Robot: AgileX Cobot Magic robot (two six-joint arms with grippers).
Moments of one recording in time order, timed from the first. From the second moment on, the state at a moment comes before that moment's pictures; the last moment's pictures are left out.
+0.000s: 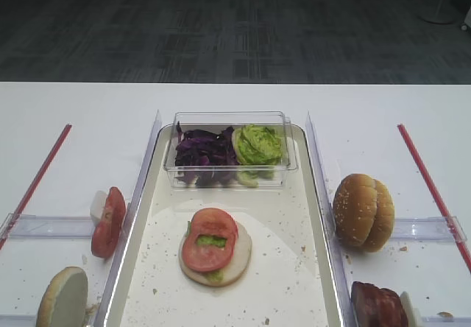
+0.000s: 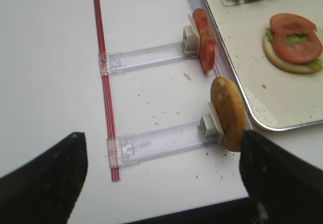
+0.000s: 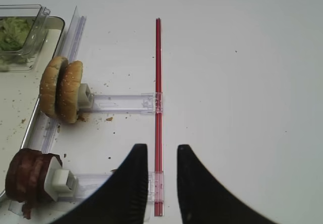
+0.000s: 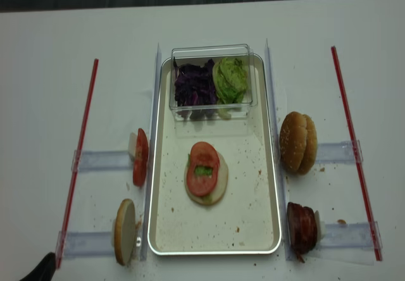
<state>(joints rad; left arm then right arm) -0.01 0.08 -0.49 -0.09 1.19 0.10 0.01 -0.02 -0.48 0.01 1.13 0.00</state>
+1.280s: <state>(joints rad) -0.01 -0.02 -0.49 -0.08 1.19 0.07 0.01 -0.02 -0.48 0.00 1.13 0.00</state>
